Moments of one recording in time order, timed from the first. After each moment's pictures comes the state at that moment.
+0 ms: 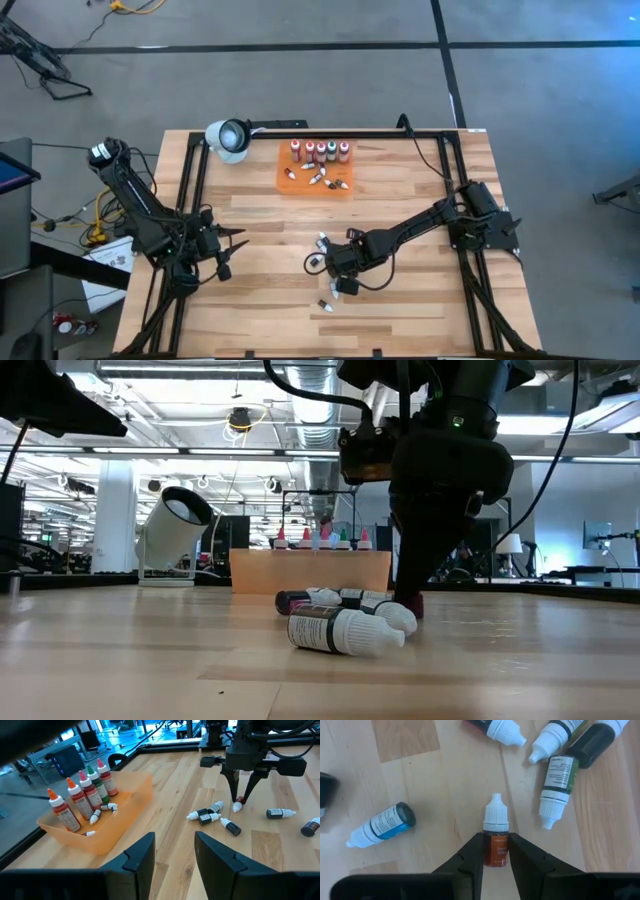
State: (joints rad) left arm -0.96 0.98 0.52 -0.55 -1.22 -0.85; right arm 0.33 1.98 1.29 -0.59 0.11 0.46
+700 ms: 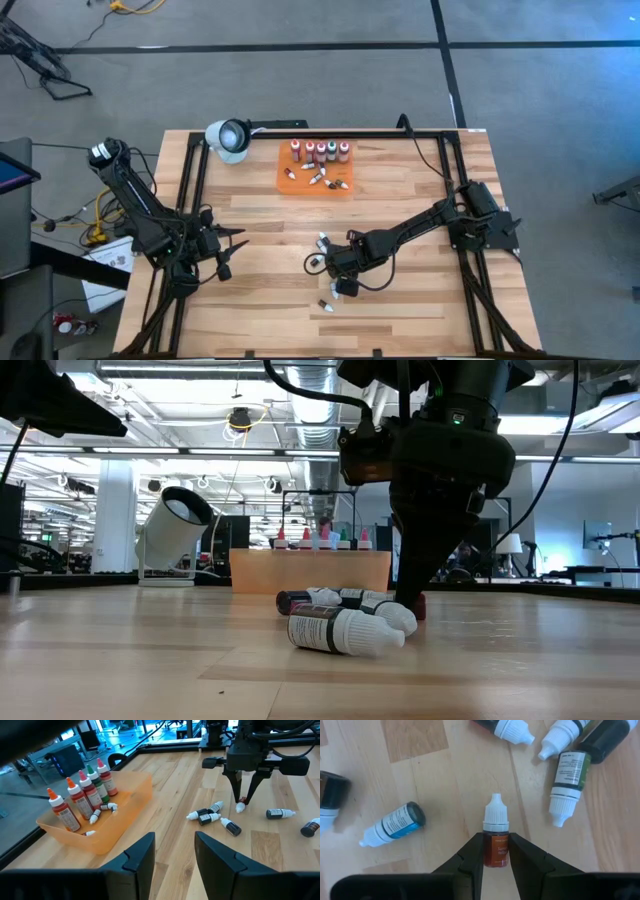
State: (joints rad) left arm -0.96 0.98 0.52 -0.55 -1.22 -0.85; right arm 0.33 1.98 1.29 -0.58 0.08 0.49
